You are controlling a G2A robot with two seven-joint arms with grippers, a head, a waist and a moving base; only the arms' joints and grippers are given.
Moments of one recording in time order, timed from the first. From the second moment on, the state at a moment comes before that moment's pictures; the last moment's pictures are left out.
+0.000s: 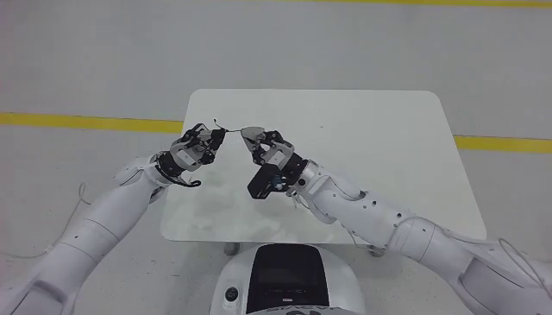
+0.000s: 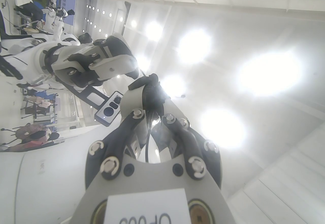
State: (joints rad) left arm 1.05 -0.85 -0.80 -1.23 -1.57 -0.01 -1.30; right arm -0.87 -1.14 0.33 -1.49 -1.57 0.34 -0.38
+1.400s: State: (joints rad) left arm 1.05 -0.85 -0.80 -1.23 -1.57 -0.01 -1.30; right arm -0.90 -1.12 0.36 -1.49 -1.57 0.34 -0.38
